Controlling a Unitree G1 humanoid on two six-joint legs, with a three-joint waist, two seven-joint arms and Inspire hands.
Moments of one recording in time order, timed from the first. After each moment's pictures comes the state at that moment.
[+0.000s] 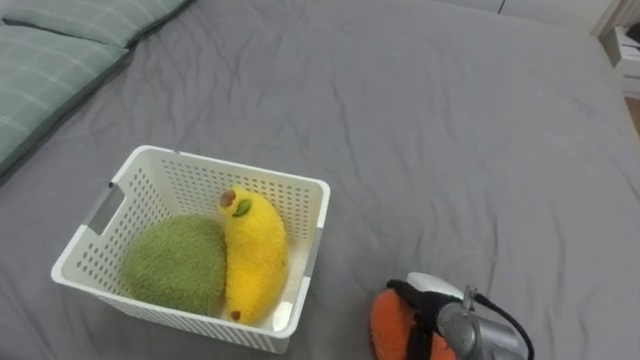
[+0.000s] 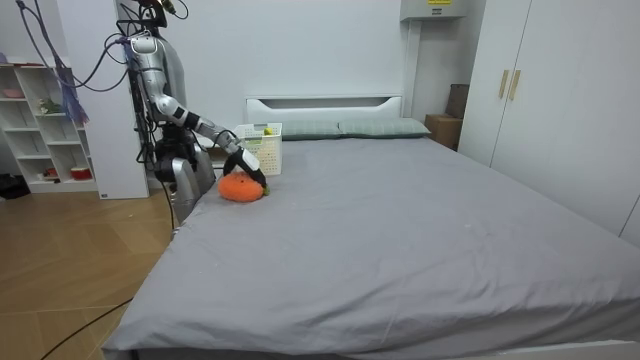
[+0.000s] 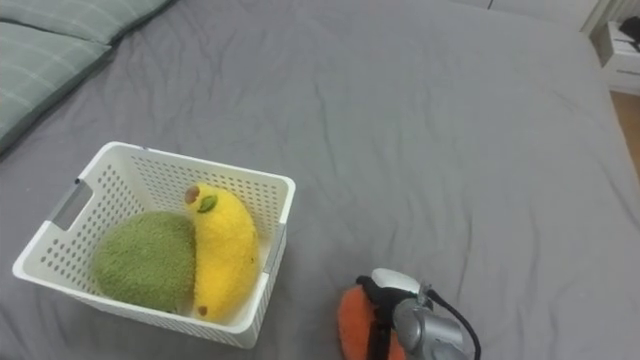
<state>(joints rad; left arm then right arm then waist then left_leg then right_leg) 0.20 0.17 0.04 1.04 -0.32 0.10 0.07 -0.10 -0.19 0.29 0.65 -0.92 0.21 0.26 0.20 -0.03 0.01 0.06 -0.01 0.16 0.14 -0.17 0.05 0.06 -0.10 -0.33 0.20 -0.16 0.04</state>
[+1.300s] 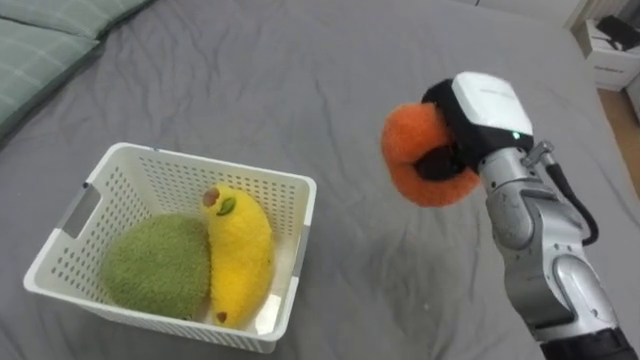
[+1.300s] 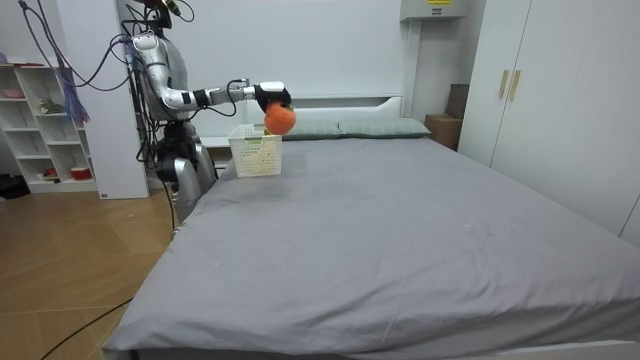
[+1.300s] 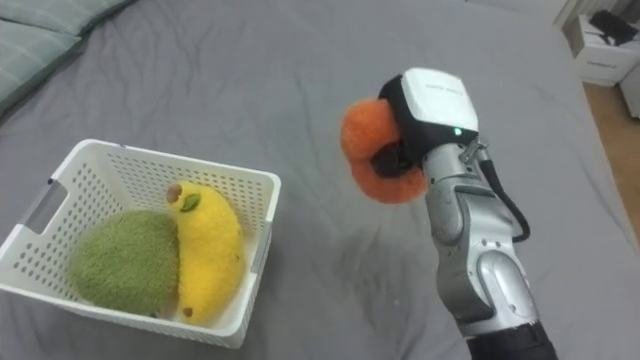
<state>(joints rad) 0.15 0.20 0.04 1.08 -0.32 0.09 0.05 -0.27 -0.32 0.18 -0.04 -0.93 0.21 0.11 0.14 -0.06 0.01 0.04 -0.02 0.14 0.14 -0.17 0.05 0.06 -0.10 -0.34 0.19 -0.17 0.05</state>
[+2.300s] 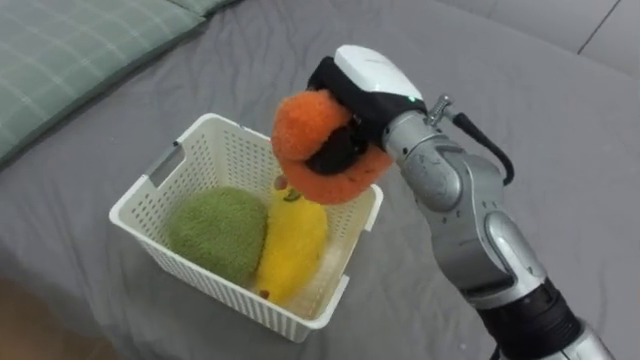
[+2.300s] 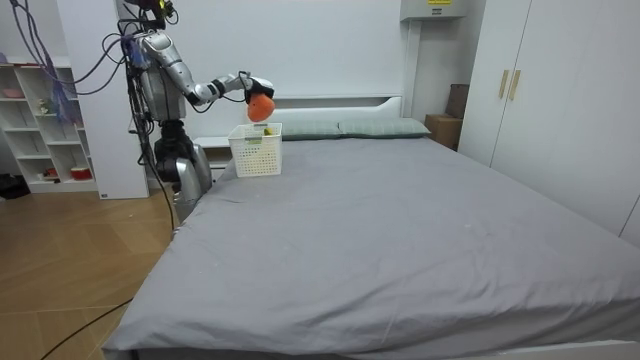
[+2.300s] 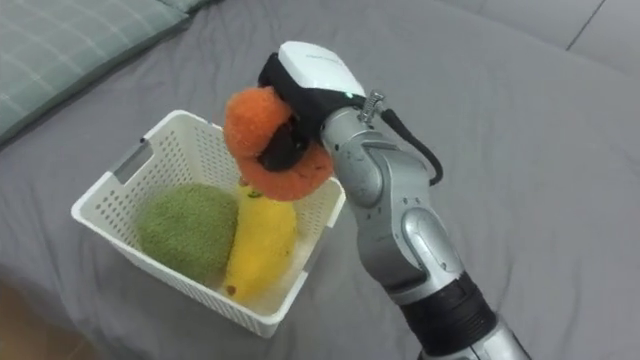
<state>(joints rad) 0.10 0.17 0.08 1.09 -0.28 0.10 0.08 -0.45 -0.19 0.41 -0.08 -0.79 0.35 0.39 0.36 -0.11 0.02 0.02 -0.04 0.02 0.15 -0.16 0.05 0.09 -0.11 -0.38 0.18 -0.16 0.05</state>
